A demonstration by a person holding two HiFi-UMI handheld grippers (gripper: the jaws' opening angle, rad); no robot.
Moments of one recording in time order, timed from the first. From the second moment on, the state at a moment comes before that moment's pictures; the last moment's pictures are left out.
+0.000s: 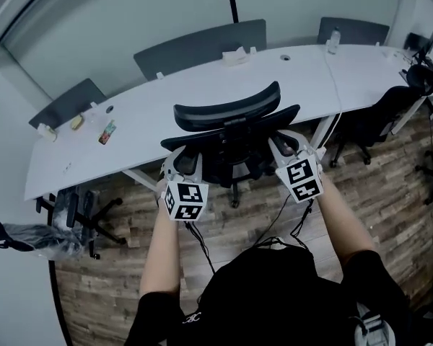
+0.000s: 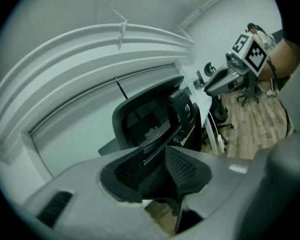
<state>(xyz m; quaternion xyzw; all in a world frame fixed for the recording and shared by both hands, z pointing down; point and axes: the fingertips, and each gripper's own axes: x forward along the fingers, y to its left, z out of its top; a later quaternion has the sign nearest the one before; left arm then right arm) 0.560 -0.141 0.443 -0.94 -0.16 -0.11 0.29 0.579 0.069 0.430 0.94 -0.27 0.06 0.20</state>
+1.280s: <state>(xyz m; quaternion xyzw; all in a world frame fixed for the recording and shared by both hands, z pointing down) 0.650 -0.210 0.523 -0.75 -0.11 -0.25 0.60 0.713 0.133 0.516 0.75 -0.23 0.12 0.62</state>
